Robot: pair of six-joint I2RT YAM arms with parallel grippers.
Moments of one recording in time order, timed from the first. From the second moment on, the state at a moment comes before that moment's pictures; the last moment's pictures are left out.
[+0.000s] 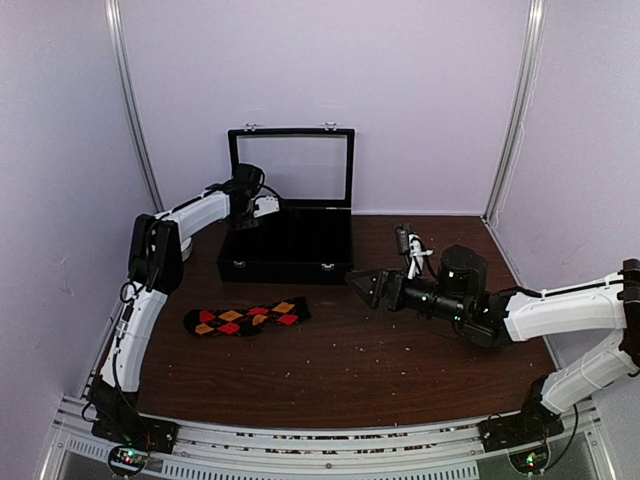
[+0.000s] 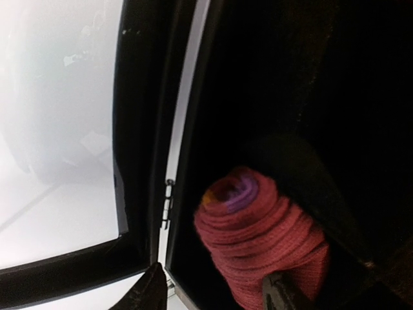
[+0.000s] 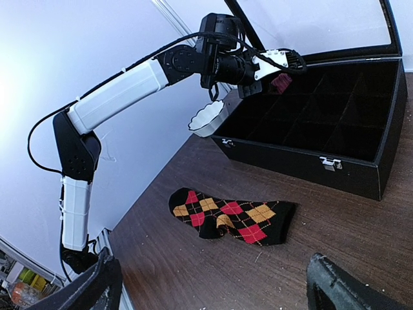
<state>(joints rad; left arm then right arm) -0.37 2.60 2.39 -0.56 -0.38 1.09 0.86 1.34 0.61 0.60 -0.11 0.63</state>
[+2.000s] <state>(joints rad) -0.18 1.72 1.14 -0.87 0.17 0.66 1.00 1.91 1.36 -0.19 0.15 0.20</state>
